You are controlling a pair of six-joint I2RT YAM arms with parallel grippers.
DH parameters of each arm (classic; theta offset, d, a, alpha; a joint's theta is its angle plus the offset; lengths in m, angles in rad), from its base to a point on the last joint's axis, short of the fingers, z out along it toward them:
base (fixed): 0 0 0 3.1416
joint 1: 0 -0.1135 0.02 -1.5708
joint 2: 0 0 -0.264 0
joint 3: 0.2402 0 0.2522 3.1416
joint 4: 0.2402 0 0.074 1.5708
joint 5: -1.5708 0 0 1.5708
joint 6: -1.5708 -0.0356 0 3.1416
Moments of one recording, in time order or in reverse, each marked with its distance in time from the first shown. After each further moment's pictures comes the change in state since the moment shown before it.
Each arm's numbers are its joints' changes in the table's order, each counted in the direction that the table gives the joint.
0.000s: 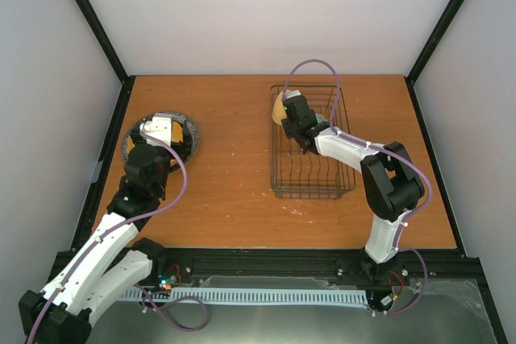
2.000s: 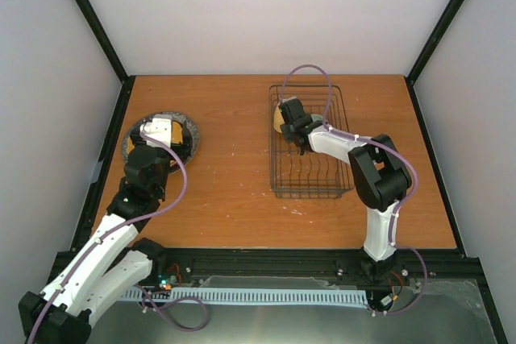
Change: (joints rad) left arm 0.000 0.011 -0.011 -0.002 0.004 -0.010; right arm 0.008 -0.120 0.060 0.077 0.011 -0.011
